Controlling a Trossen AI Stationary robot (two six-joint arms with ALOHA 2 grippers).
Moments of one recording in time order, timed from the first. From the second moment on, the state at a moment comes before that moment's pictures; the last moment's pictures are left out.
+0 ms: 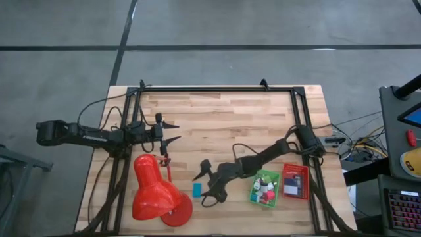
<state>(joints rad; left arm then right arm) 0.20 0.93 0.01 0.72 -0.03 0.26 0.30 2.12 1.12 0.62 -0.05 -0.44</state>
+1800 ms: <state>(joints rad) 0.20 0.93 0.01 0.70 -0.03 0.26 0.21 2.30 1.54 -0.04 -0.37 -0.79</state>
